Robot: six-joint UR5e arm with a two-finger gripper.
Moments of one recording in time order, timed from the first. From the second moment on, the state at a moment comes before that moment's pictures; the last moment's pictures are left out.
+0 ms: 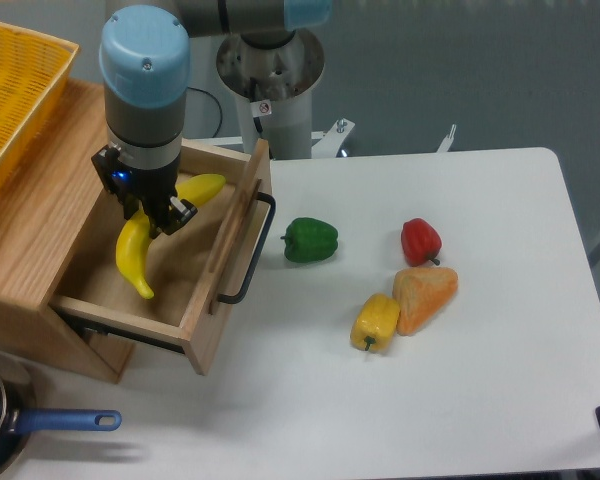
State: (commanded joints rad) arm 2.16 -1.76 -1.41 -1.56 1.32 0.71
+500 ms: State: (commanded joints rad) arm 2.16 -1.76 -1.42 -1.56 1.32 0.72
